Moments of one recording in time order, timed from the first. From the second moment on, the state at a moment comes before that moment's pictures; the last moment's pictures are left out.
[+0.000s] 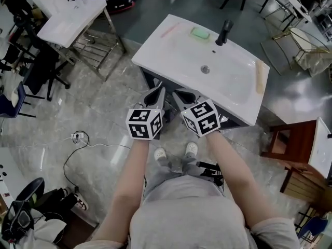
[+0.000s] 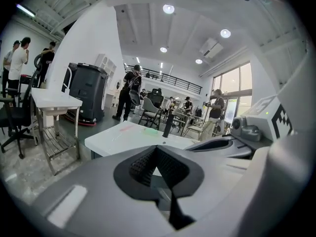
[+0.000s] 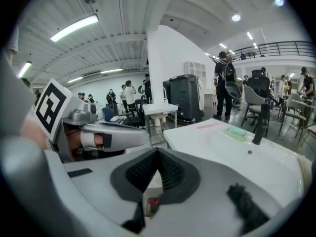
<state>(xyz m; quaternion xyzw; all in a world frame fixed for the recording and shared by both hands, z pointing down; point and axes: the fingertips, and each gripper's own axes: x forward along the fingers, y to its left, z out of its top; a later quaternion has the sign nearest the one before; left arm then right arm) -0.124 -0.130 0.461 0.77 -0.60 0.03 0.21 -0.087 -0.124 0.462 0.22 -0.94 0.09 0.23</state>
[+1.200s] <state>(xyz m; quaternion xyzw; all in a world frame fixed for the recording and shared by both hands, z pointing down) -0.046 -0.145 0.319 0.82 -0.57 -0.01 0.05 -0.003 -0.138 0.332 0.32 -0.94 0.05 0.10</state>
